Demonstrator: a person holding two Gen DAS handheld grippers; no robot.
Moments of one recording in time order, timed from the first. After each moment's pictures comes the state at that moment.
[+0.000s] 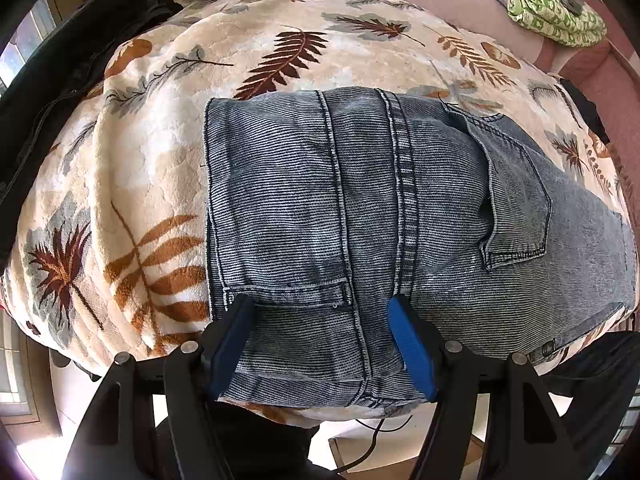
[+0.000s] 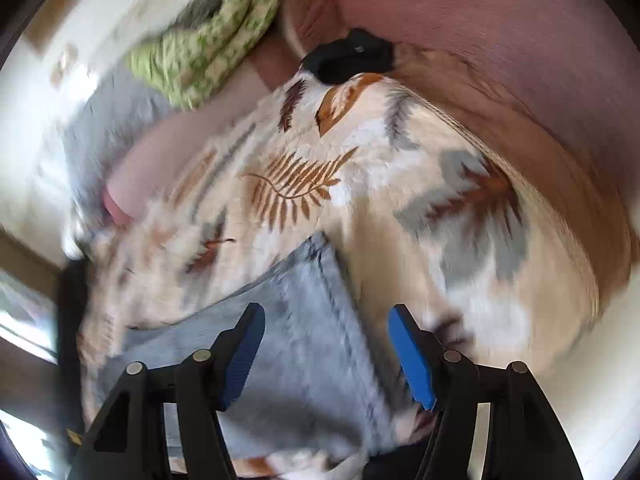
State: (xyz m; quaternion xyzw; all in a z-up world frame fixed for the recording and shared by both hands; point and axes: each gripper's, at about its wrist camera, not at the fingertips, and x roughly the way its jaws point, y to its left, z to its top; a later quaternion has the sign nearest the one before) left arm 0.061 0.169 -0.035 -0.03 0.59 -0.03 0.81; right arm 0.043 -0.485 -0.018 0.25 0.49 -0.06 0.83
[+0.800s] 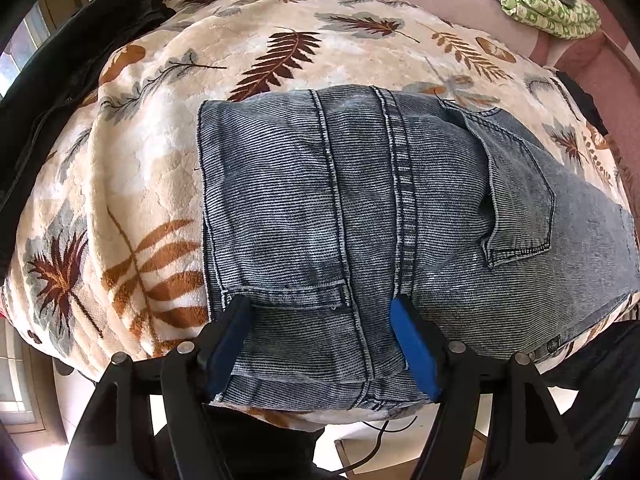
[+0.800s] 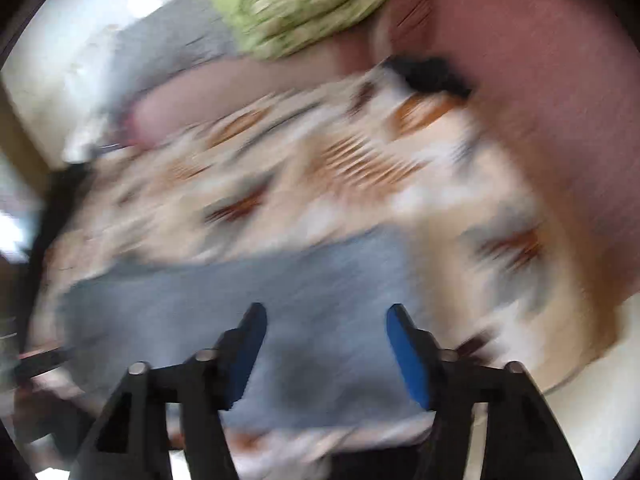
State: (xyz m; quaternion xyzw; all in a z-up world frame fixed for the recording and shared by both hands) left arm 0.062 0.167 -0.039 -0.01 0.58 -0.04 0.81; right arm 0.013 -0.410 0.002 0.16 0.51 0.03 0.84
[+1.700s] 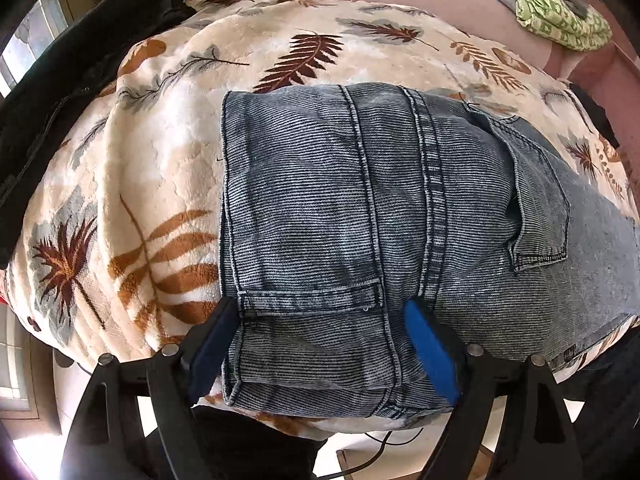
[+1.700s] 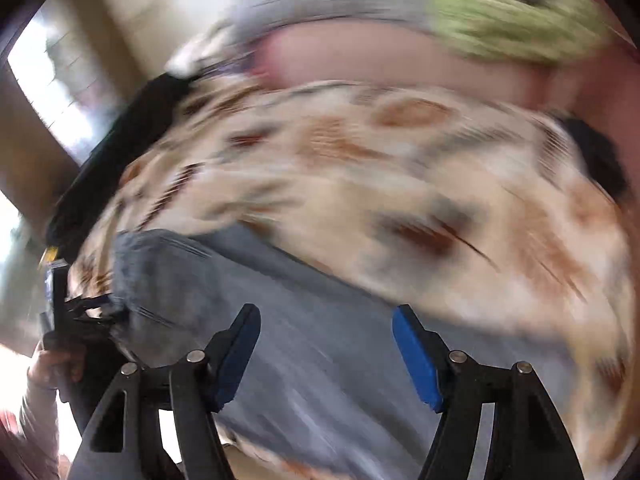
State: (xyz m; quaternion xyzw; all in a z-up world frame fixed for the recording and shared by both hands) left arm 0.049 0.183 -0.047 -0.01 0.57 -0.01 0.82; right arm 0.135 -0.192 0.042 -0.02 0.51 0.22 0.83
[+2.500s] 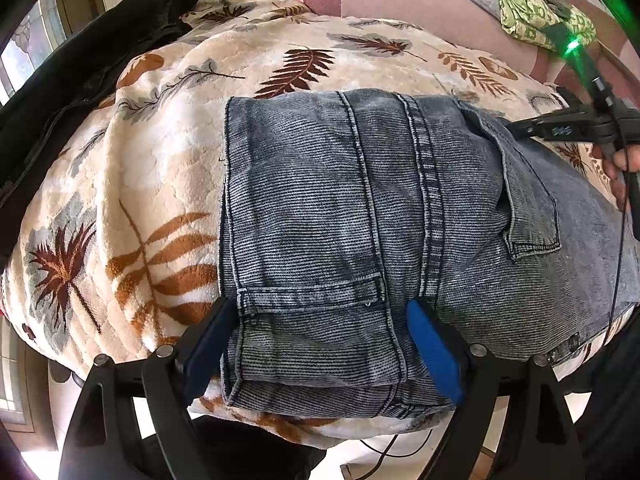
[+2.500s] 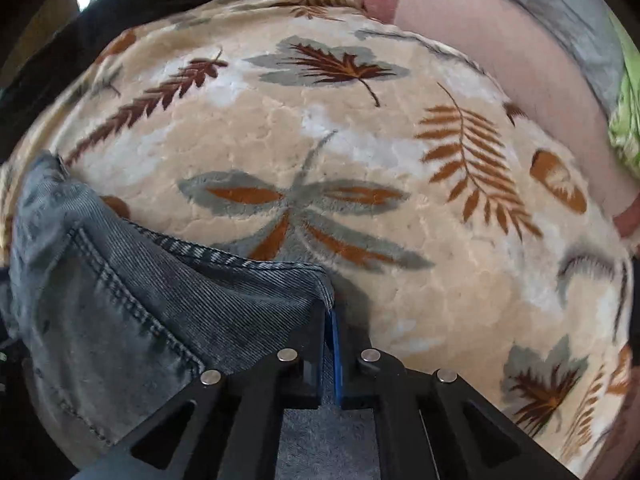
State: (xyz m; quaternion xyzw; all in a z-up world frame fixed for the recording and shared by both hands) left arm 0.033 0.182 -0.042 -0.02 0.53 -0.02 0.84; right arm 0.228 -0.062 -0.046 -0.16 0.54 0.20 0.80
